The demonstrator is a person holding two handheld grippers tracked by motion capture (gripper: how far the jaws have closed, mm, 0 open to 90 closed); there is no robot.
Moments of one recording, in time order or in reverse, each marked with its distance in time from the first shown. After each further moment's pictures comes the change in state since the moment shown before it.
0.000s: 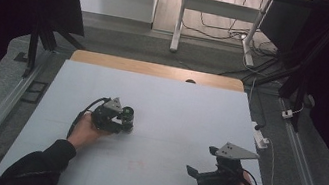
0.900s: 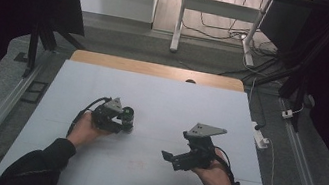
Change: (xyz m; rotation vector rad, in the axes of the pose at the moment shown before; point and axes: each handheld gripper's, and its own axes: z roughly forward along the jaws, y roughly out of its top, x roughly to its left) left arm 0.002 0.001 0.000 0.011 -0.014 0.029; right arm 0.015 0.044 0.064 0.040 0.112 -0.042
